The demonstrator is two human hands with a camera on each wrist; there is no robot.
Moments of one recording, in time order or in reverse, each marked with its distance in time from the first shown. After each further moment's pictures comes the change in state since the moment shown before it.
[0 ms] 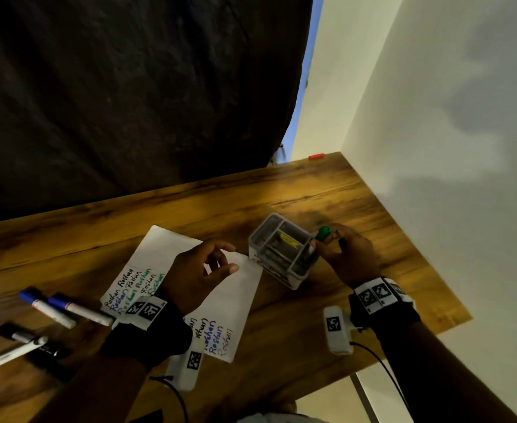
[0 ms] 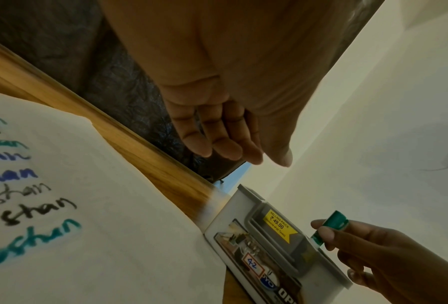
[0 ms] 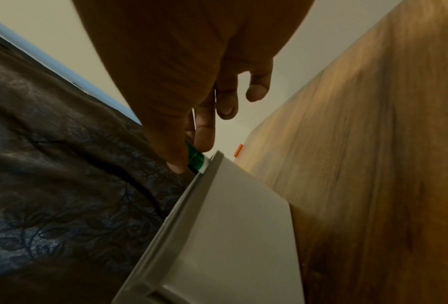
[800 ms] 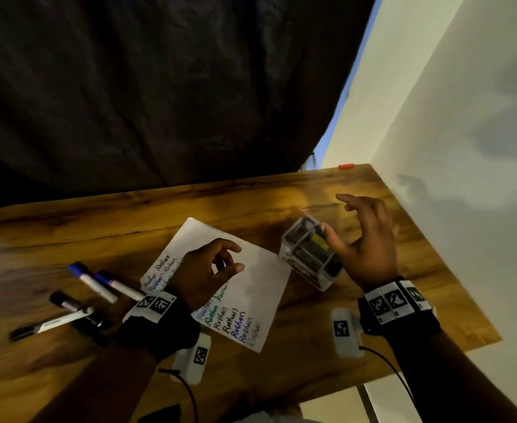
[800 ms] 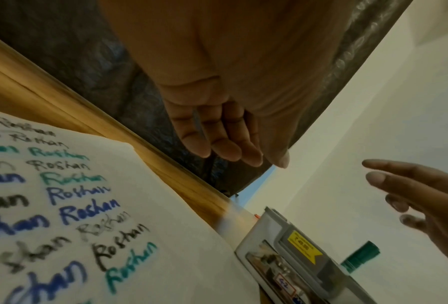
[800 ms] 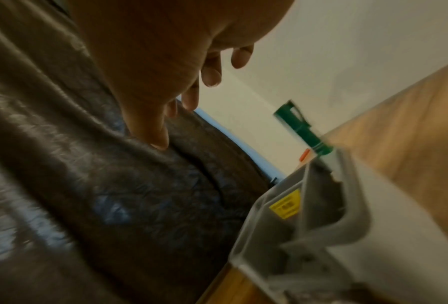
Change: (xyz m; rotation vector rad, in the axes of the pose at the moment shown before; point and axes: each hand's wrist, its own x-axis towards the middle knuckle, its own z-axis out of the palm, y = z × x) left_hand -0.033 -0.034 -0.034 0.022 0.047 -0.032; right_hand -0.003 -0.102 -0.019 -0.028 0.059 -0.185
